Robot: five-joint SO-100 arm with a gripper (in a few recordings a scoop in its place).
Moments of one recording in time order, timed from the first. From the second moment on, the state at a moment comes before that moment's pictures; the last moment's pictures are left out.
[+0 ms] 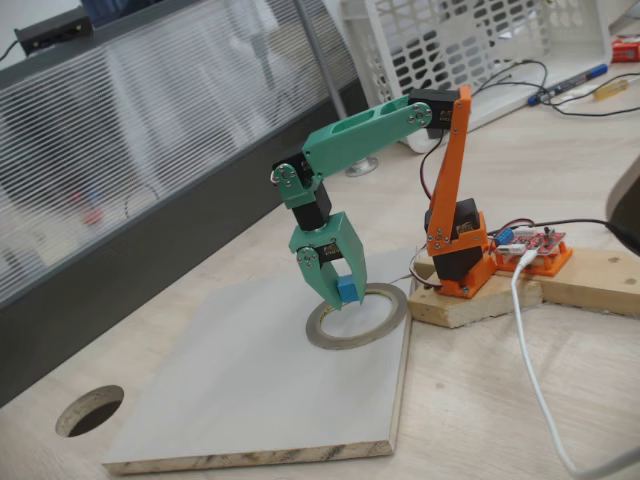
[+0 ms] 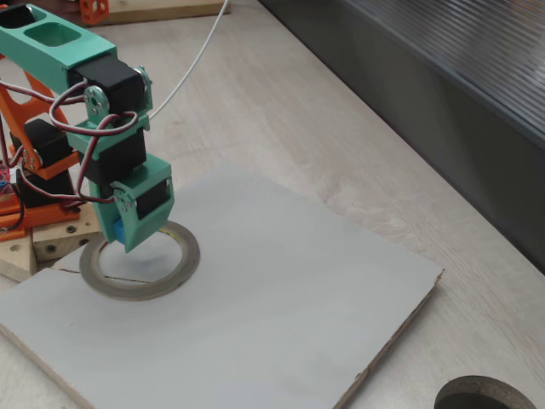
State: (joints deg) arm 4.6 109.2 119.4 86.0 96.5
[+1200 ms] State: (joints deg) arm 4.7 109.2 119.4 86.4 96.5
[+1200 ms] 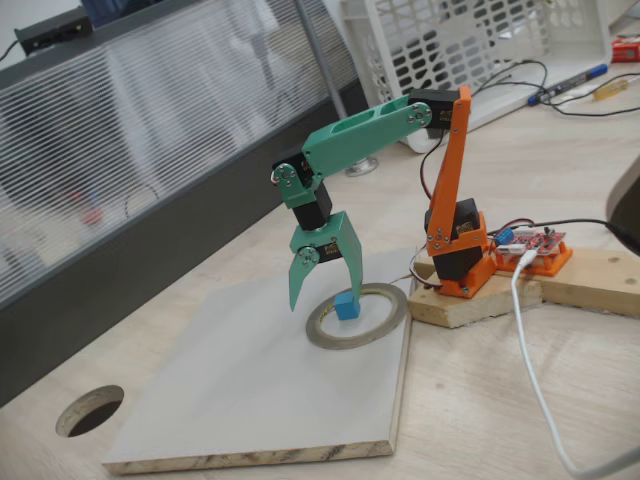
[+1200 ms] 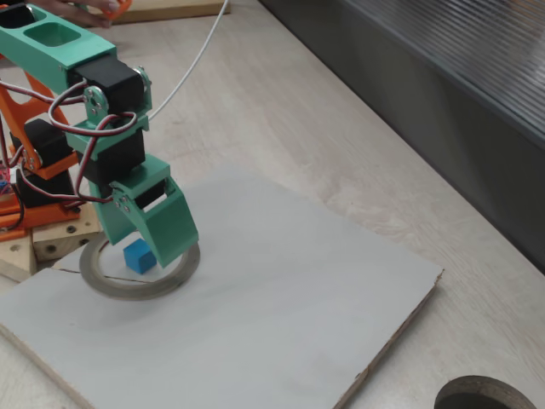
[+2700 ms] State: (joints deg) arm 14.5 109.3 96.0 99.8 96.8
